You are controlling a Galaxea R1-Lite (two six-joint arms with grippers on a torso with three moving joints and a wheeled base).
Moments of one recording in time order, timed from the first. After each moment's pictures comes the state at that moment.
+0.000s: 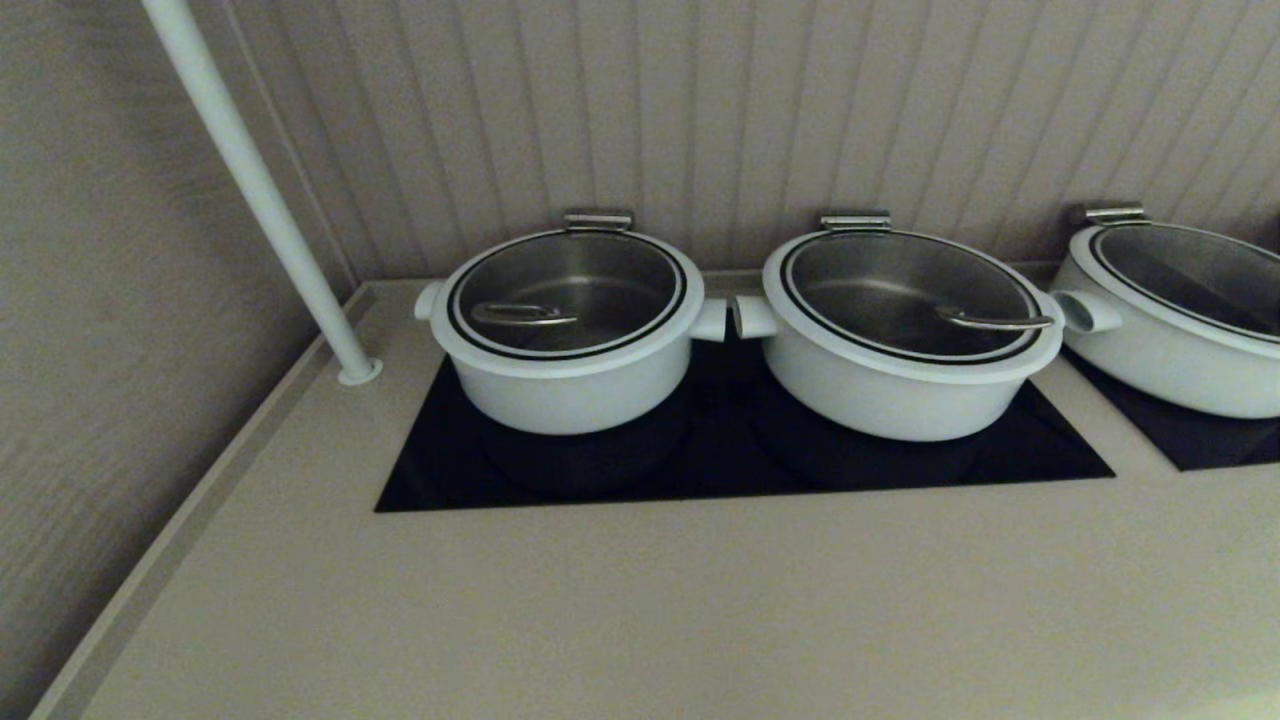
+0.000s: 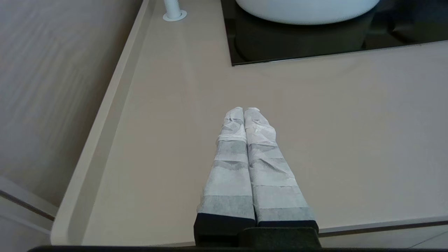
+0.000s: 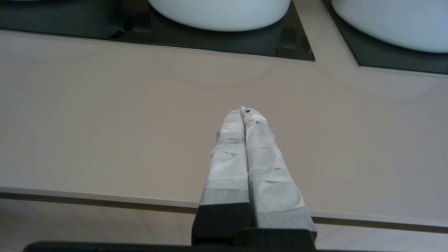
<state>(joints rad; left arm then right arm) 0.01 0.00 0.00 0.00 -0.04 0.06 0.00 0.00 0.00 0.00 0.04 -0.11</state>
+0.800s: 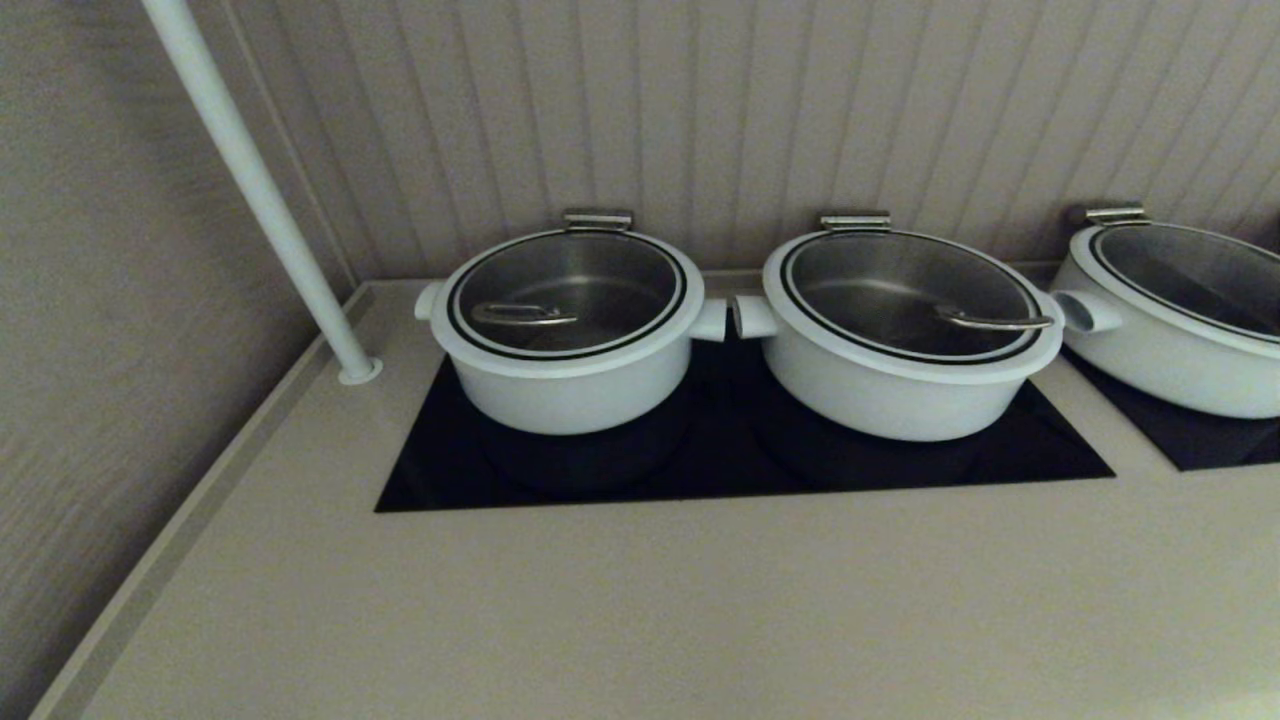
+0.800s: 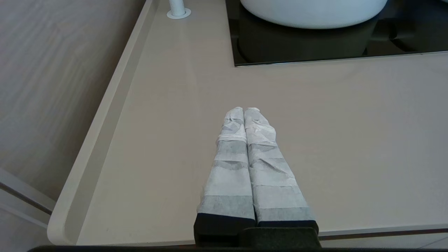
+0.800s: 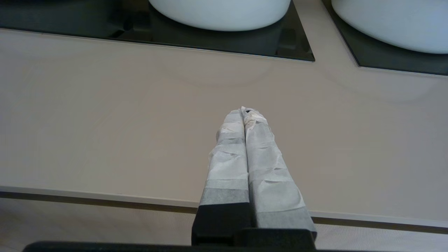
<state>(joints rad) 0.01 0.00 0.00 0.00 -0.02 0.03 0.00 0.00 0.00 0.00 0.05 -0.11</state>
